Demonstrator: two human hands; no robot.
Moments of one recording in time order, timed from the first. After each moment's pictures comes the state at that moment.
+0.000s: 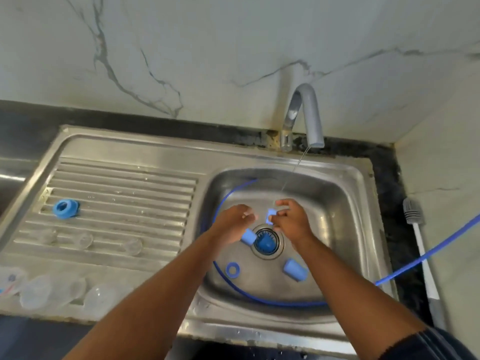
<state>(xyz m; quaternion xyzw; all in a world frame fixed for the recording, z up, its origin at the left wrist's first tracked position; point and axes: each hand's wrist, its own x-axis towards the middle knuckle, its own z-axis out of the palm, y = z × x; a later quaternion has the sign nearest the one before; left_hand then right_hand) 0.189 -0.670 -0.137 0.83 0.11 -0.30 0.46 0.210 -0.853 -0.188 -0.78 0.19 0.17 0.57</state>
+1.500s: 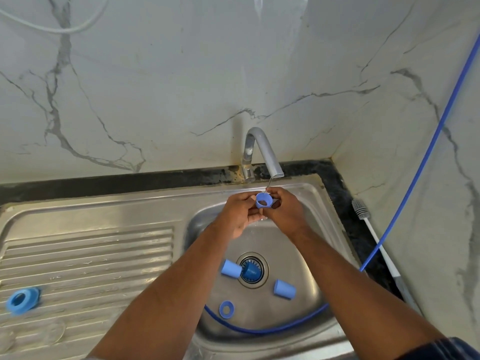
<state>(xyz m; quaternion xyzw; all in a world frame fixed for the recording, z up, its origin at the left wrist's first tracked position) 0.274 -0.722 -0.086 0.55 0.12 -0.29 0.77 0.239 -0.860 -0.079 -0.86 0.14 -0.01 0.48</state>
